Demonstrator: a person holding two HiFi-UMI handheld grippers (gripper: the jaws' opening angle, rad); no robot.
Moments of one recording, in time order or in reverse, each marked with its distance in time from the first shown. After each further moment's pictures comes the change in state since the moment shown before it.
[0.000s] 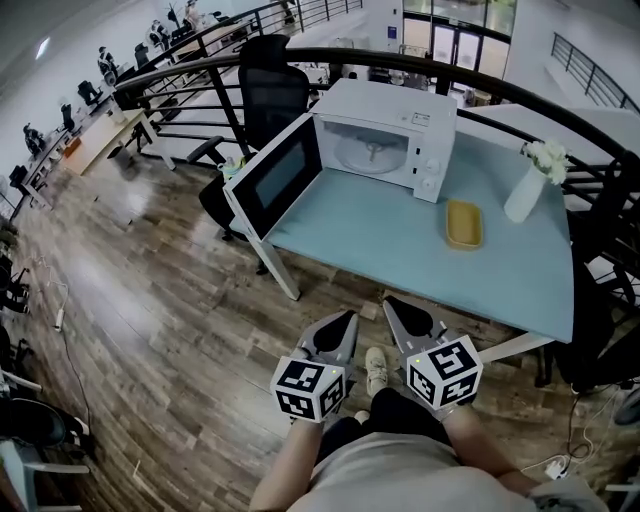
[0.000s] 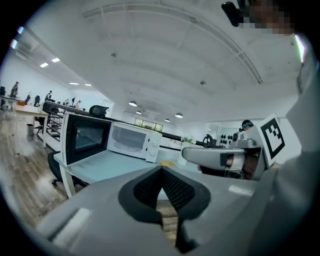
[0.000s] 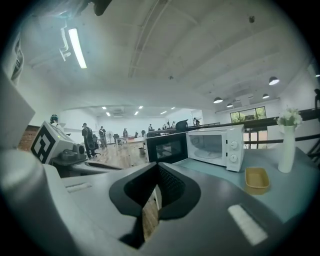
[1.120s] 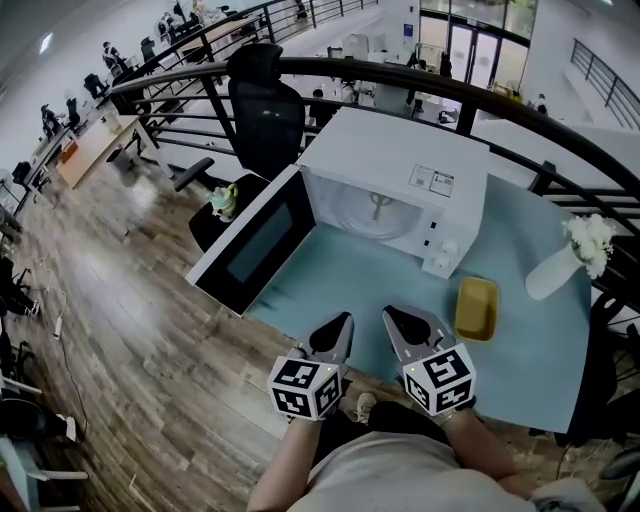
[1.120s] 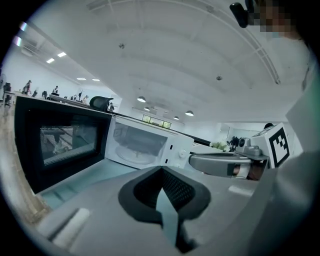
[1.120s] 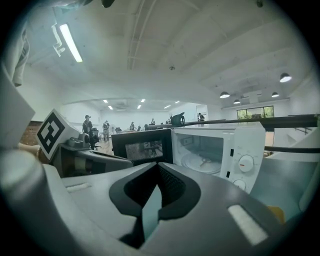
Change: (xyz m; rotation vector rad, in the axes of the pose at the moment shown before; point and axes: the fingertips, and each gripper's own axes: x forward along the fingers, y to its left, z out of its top) left arm 0.207 0.125 0.068 -0.068 0.030 0.080; right arm 0.172 -0.170 0.035 -0.056 0.071 0.053
